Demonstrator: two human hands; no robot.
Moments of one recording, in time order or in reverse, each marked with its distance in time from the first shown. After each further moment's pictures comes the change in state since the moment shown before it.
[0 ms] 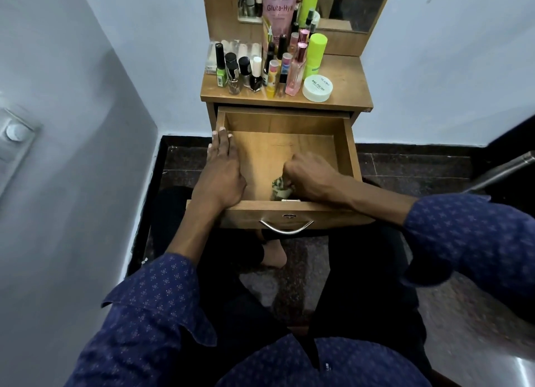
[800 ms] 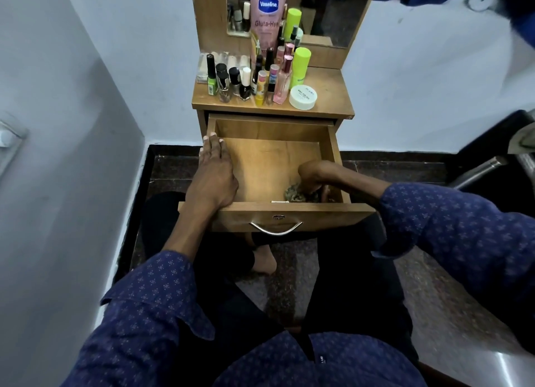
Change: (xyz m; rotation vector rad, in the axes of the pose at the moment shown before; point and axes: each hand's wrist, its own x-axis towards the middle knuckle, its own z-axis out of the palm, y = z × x) left_hand 0.004 -0.003 0.002 0.001 0.040 0.009; right_hand 0.024 0.036 0.006 0.288 -0.568 0.552
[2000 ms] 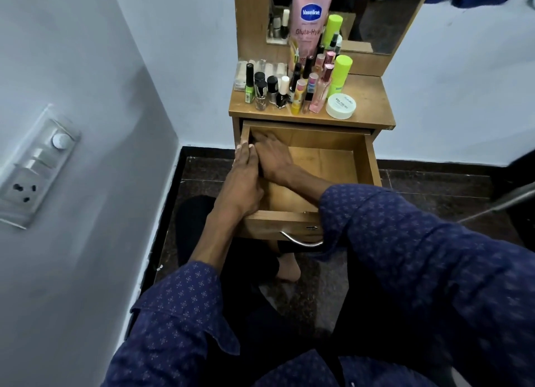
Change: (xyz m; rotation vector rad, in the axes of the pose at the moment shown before) left_hand -0.004 -0.007 -0.007 -0.160 0.033 -0.015; right_hand 0.029 -0.145 -0.010 -0.098 0.904 -0.483
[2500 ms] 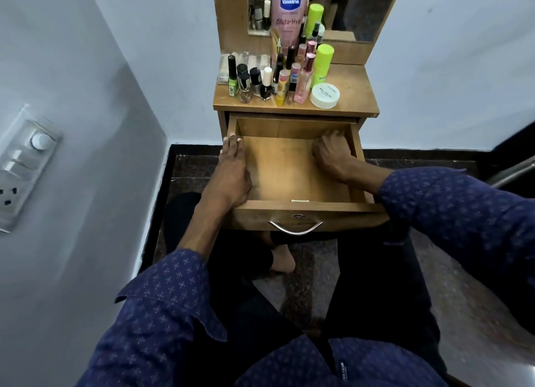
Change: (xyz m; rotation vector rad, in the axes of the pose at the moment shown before) left_hand 0.001 0.000 -0.002 0.070 -0.031 0.032; right_hand -0.061 0.131 -0.015 -0.686 -0.279 0.216
